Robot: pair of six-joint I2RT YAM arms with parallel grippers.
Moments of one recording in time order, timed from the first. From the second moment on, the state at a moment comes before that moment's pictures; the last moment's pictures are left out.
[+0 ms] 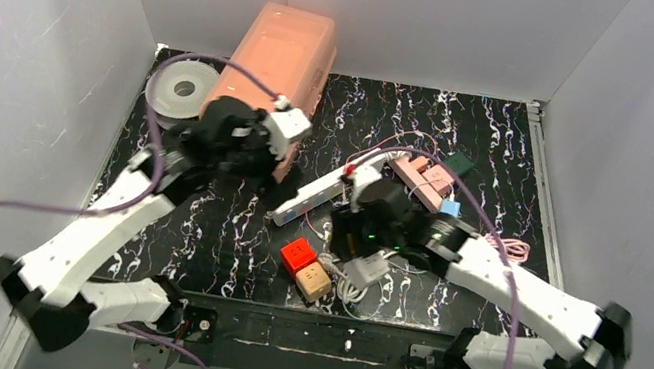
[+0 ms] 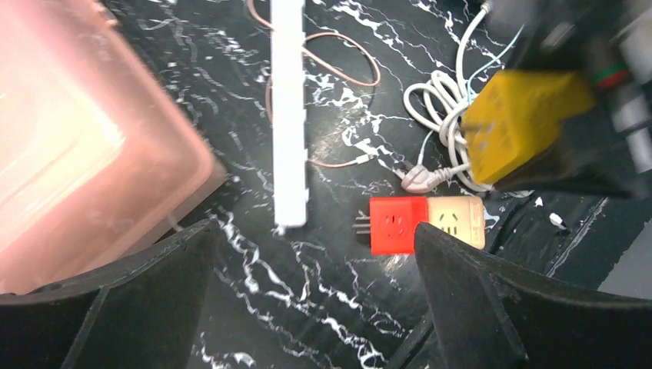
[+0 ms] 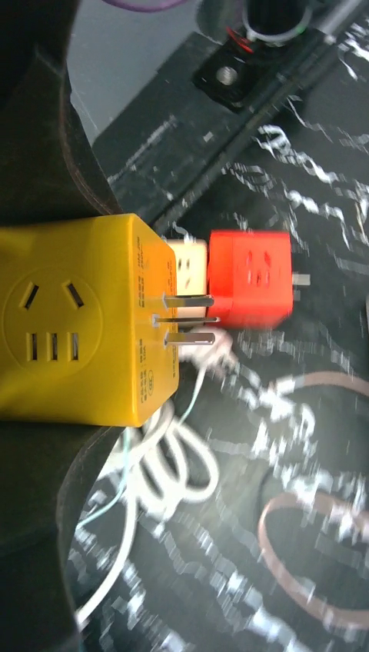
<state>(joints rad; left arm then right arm) -0.65 1.18 1.30 -0.82 0.19 0.18 0.99 1.15 1.03 -0.67 0.04 0.36</state>
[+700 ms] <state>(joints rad) -0.46 0.76 1.30 -1.13 0.11 0.21 1.32 2.02 1.52 -0.40 -0.11 0.26</state>
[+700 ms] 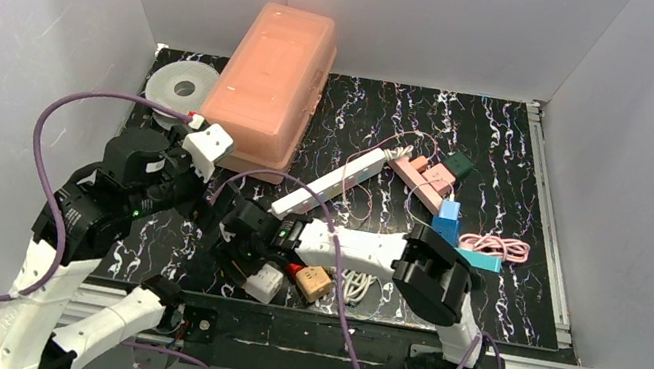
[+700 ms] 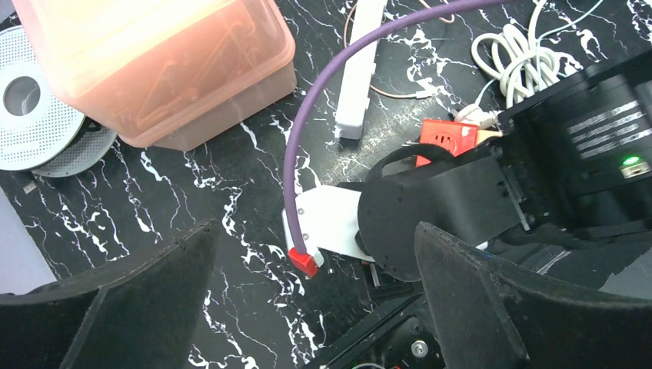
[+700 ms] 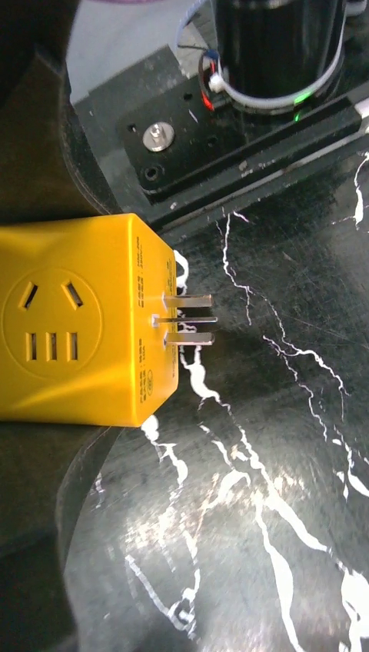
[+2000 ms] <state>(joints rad) -0.46 0.77 1.34 -1.11 0.17 0.19 1.32 2.05 1.60 -0.59 -0.07 0.14</state>
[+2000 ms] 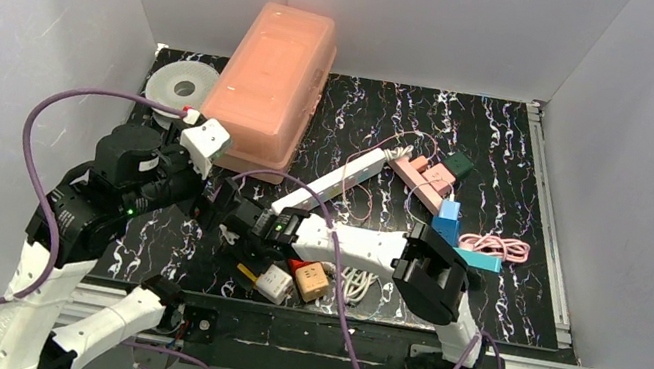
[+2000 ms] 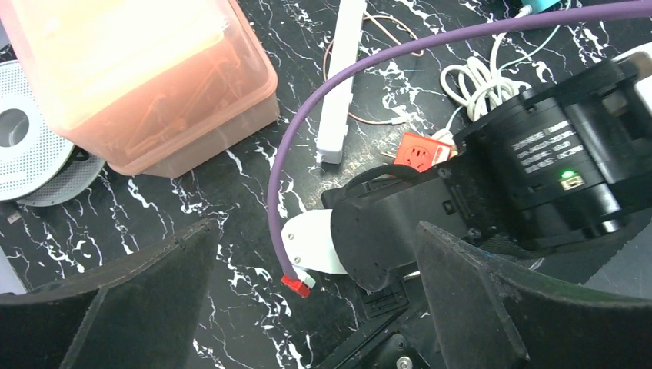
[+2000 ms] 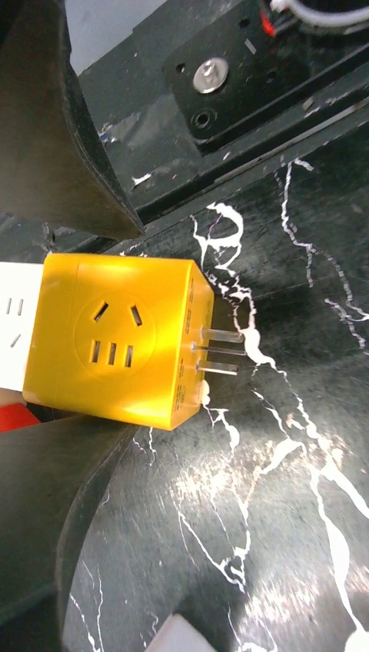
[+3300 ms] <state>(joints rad) -0.46 0.79 1.25 -0.74 0.42 -0.29 1.18 1.07 1.19 -0.08 0.59 0.52</state>
